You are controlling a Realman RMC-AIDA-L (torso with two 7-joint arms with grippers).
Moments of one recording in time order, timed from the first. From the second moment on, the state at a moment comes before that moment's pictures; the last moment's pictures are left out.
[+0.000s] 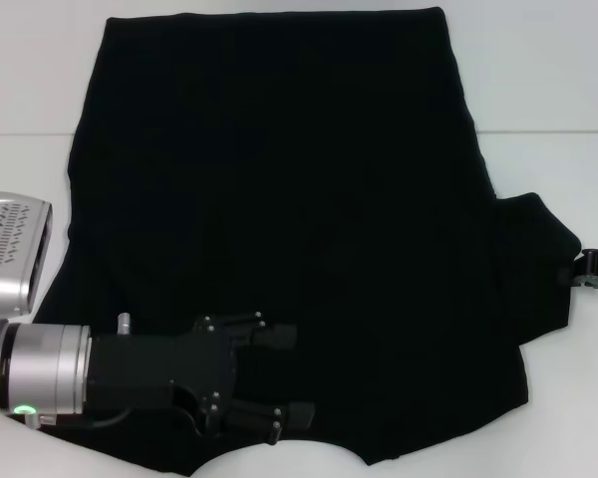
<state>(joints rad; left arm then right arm) -0.55 -2.12 0.63 0.59 2.12 1.75 -1.20 0.66 1.95 -0.68 -0.54 -2.43 -1.06 2.41</state>
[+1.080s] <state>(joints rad) -0.54 -2.13 0.63 0.59 2.13 1.76 -1.23 0.54 1.95 -0.48 -0.60 -2.38 -1.14 2.27</state>
